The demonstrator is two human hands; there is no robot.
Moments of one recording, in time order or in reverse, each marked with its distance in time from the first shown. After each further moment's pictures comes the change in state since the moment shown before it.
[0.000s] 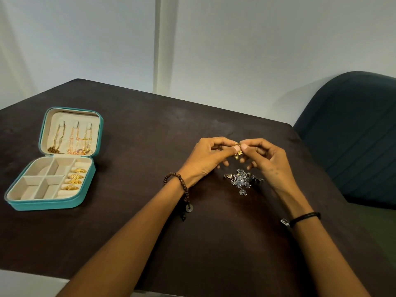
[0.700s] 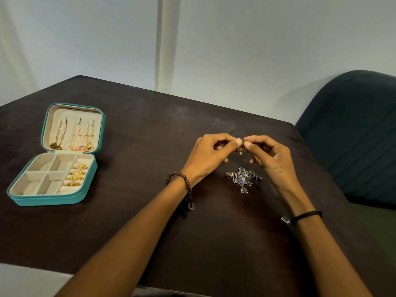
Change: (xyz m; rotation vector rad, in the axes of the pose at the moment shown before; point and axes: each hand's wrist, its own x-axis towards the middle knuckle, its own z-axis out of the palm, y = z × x) left_hand 0.001 -0.005 0.002 0.217 0.077 0.146; right_hand 0.001 -0.002 -0.002 0.006 0.035 -0.044
